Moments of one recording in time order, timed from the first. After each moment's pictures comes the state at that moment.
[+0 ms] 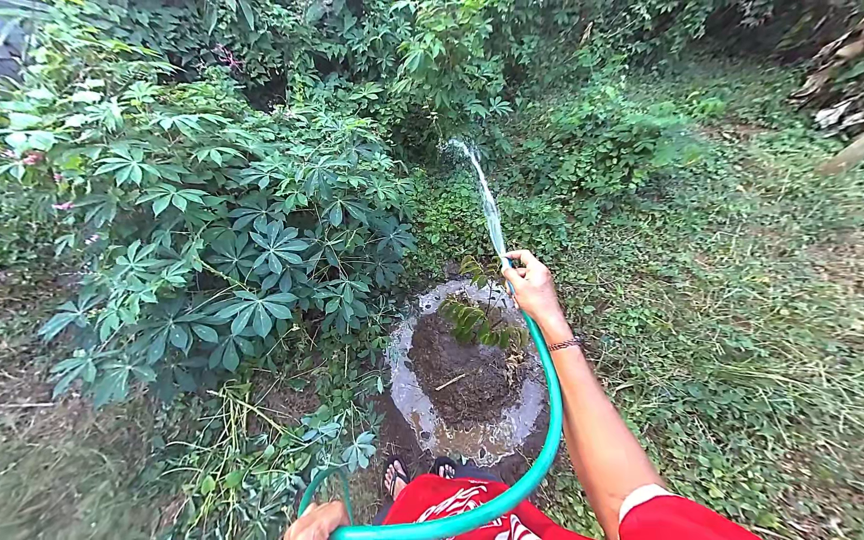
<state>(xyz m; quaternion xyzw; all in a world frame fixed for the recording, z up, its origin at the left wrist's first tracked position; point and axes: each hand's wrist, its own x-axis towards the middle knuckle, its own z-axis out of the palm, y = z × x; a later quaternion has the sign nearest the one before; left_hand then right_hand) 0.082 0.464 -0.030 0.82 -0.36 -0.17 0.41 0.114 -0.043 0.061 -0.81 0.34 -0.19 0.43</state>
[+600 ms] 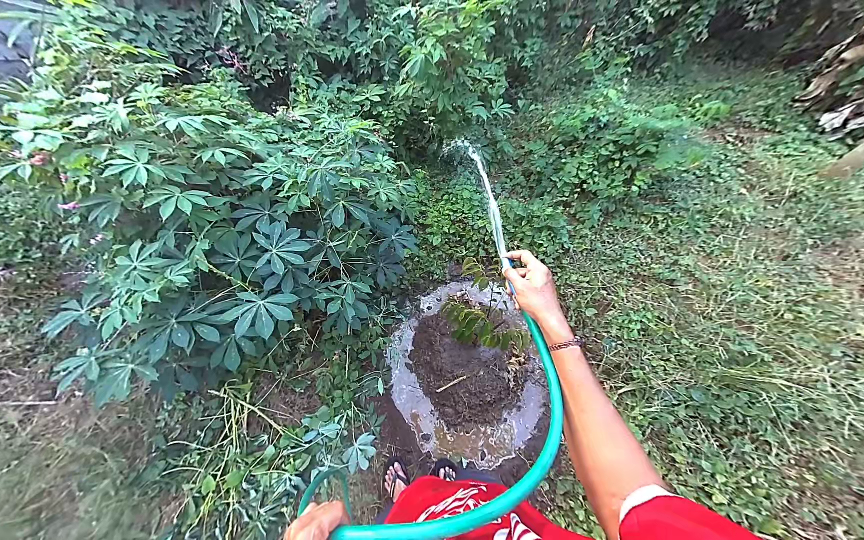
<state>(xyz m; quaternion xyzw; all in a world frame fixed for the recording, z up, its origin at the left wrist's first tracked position) 0.085 0.464 -0.028 0.82 -0.36 -0.17 0.41 0.119 -0.041 0.064 -0.81 0.34 -0.19 0.44</state>
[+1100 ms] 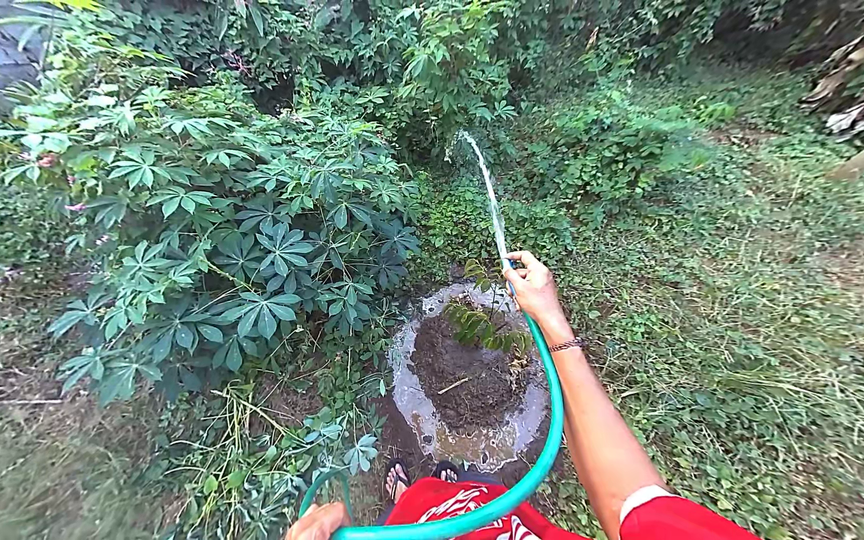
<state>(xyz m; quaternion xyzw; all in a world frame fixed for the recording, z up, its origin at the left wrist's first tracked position) 0.084 0.463 -0.028 0.83 -0.36 -0.17 0.40 0.122 -0.043 0.063 -0.82 0.33 -0.19 0.44</state>
